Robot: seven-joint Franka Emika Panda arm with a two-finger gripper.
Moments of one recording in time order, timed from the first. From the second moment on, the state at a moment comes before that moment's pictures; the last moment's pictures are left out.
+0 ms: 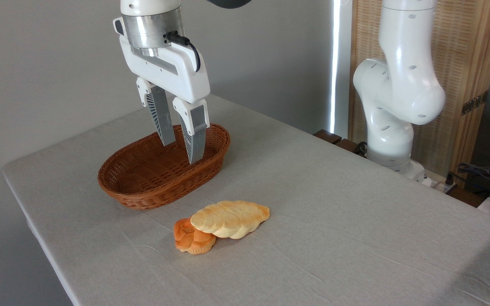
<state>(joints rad) -0.30 -0.05 0.15 -1.74 -0.04 1.71 0.61</state>
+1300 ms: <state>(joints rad) -0.30 -0.05 0.15 -1.74 -0.04 1.70 0.61</state>
